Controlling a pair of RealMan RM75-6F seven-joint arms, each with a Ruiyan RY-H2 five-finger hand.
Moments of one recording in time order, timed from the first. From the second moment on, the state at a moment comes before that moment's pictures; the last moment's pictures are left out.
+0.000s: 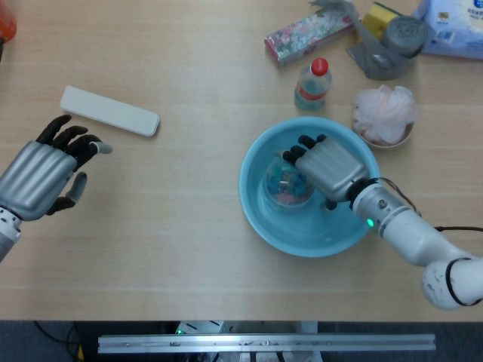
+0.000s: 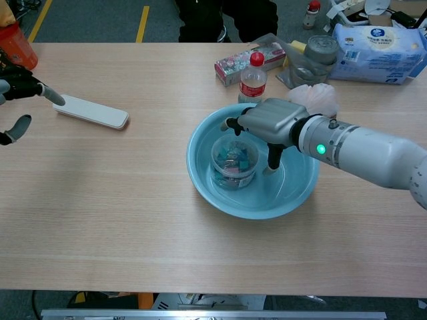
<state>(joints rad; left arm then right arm) -0.46 -1.00 0.07 -1.72 1.62 1.12 -0.04 1.04 -1.46 -0.05 -1.83 -0.66 0.93 -0.81</state>
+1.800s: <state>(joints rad) -0.43 -0.98 0.08 -1.74 1.66 1.14 -0.05 1.04 -1.44 -0.10 -1.88 -0.70 0.96 -0.83</state>
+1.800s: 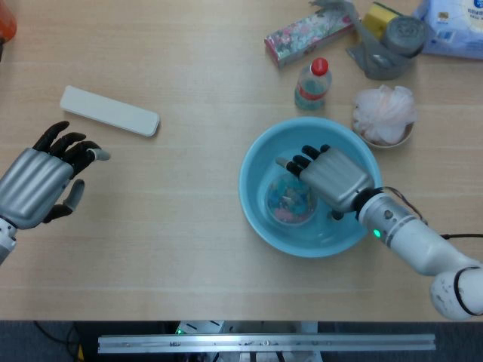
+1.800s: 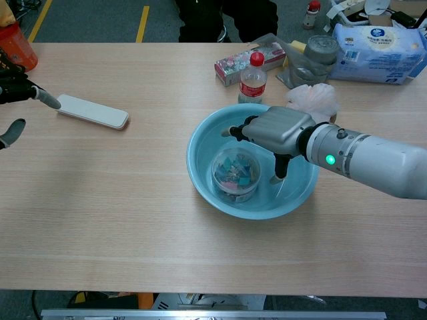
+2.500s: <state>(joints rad) -0.42 -0.96 0.08 -1.73 1.66 1.15 -0.08 1.16 -1.53 -0.10 -1.89 -0.55 1.00 -1.02</state>
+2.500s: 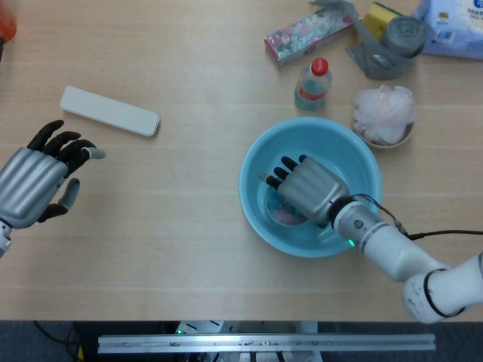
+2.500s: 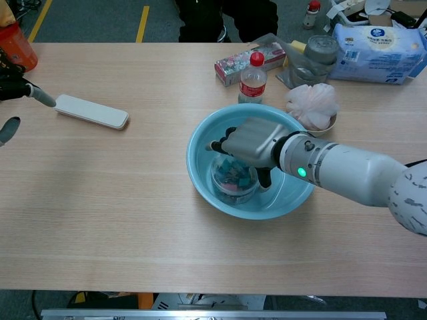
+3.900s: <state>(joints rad) -0.42 -0.95 0.08 -1.72 1.67 1.14 -0.11 1.13 -1.51 -0.09 -1.88 -0.67 1.02 -0.92</state>
